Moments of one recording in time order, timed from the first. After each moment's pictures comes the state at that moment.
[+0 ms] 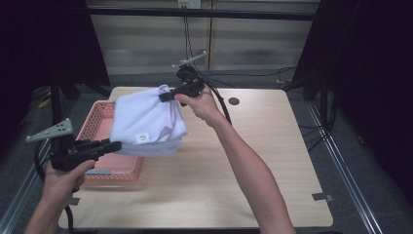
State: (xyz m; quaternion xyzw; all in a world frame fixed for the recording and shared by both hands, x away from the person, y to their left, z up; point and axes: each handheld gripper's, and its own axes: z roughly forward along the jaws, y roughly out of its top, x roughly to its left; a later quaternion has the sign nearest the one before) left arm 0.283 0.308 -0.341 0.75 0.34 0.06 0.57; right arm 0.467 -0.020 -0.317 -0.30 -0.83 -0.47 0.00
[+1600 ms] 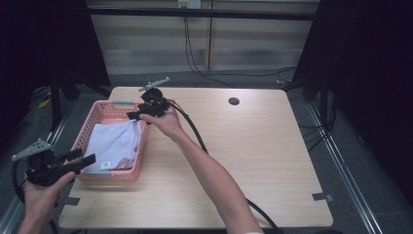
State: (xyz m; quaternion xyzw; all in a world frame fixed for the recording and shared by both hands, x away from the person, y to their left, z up) left arm 0.270 0.360 -0.399 0.70 0.48 0.15 0.50; right arm 0.470 0.074 -0.398 -0.30 -0.81 -0.50 -0.02
